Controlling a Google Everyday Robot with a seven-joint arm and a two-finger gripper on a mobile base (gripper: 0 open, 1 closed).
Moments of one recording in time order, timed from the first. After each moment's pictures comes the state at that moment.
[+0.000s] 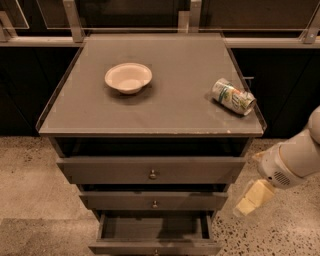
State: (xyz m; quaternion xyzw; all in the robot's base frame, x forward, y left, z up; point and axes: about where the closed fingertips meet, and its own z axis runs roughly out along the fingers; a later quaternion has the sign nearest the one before) arm 0.417 -0.235 0.729 -0.45 0.87 0.14 0.17
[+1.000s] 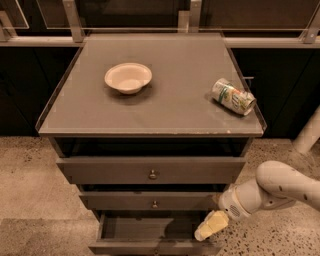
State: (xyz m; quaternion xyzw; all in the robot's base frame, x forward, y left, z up) arm 0.410 -0.167 0.540 -0.38 0.86 0.31 0.14
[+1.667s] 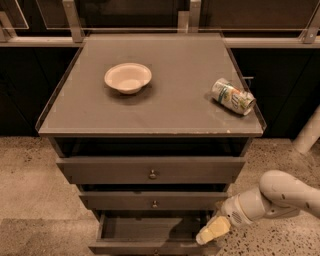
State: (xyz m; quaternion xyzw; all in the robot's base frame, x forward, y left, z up) arm 0.403 -0.173 0.513 -0.35 0.87 0.32 0.14
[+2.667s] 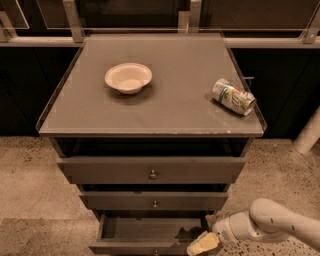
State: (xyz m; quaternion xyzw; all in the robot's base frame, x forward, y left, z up) arm 0.399 -0.154 0.415 -0.32 0.86 0.35 0.20
